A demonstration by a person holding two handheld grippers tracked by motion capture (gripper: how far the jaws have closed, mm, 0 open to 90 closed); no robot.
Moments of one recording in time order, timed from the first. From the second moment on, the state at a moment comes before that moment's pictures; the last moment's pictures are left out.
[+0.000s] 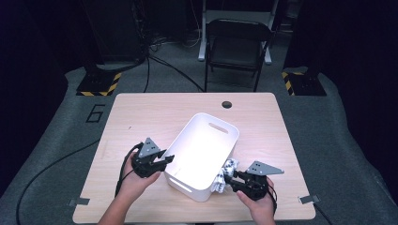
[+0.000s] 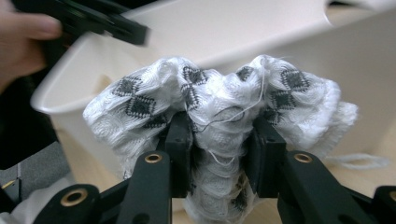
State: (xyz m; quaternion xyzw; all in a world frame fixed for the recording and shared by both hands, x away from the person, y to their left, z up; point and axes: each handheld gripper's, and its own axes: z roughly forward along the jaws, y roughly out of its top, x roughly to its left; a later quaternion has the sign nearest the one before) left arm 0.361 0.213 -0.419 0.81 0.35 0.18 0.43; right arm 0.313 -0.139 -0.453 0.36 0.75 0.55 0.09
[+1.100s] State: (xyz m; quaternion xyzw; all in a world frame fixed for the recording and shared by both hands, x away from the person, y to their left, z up) left arm 0.361 0.217 -0.419 0.82 0.35 0.19 0.42; right arm 0.333 -0.145 -0.488 0.41 0.77 0.49 0.07
